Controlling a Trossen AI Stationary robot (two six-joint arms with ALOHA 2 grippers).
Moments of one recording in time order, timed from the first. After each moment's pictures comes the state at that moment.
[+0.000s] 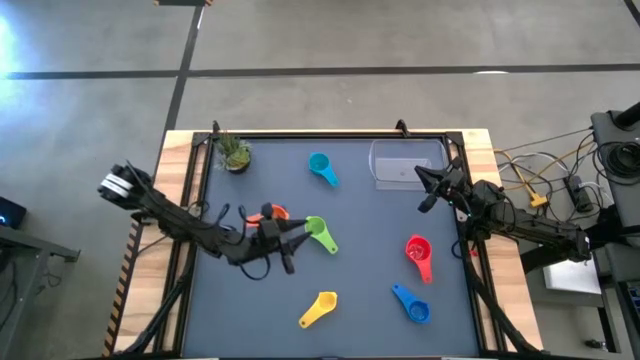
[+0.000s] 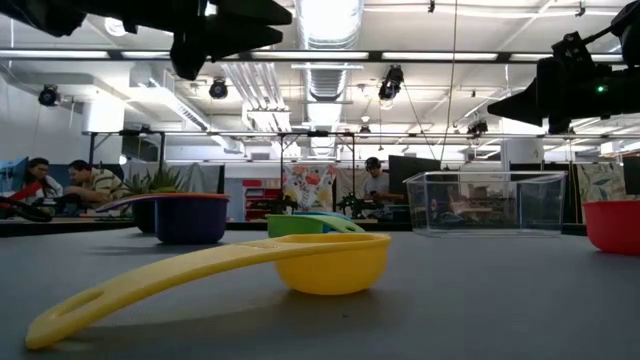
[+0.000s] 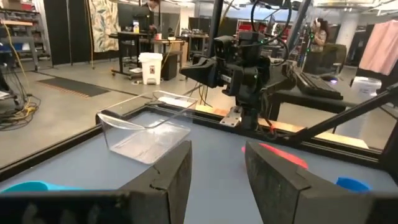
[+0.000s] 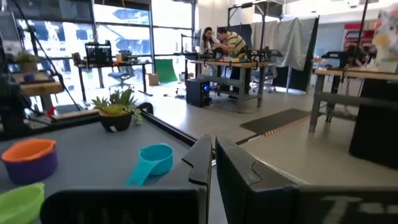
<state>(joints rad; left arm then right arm) -0.44 1.48 0.62 0.85 -0.84 -0.13 -0.33 0.08 0.01 0.13 0.31 -0.03</state>
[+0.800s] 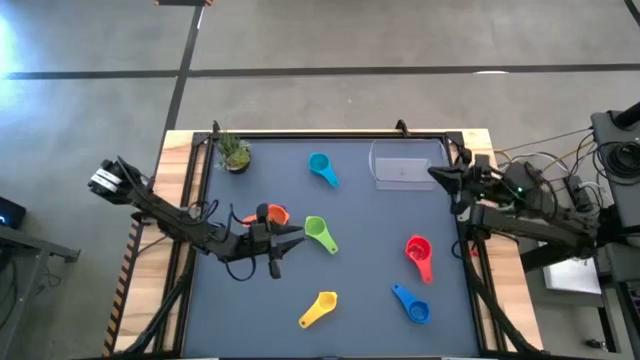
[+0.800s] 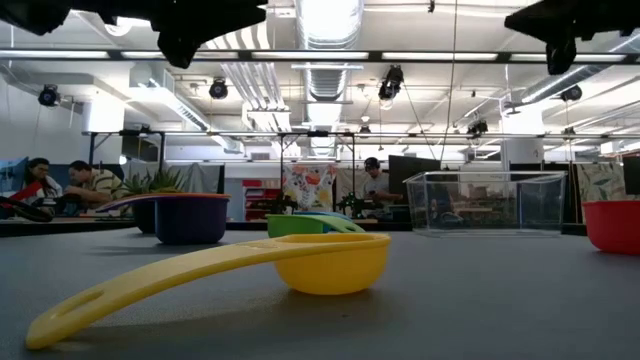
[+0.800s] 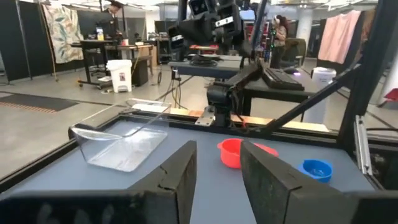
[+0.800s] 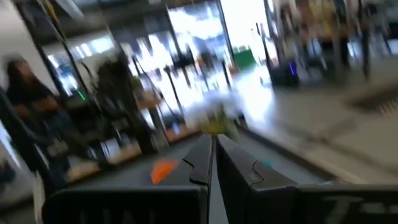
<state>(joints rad) -0.47 1.35 0.53 0.83 -0.72 -0.06 -0.33 0.22 0.50 -0.28 -0.02 0.27</state>
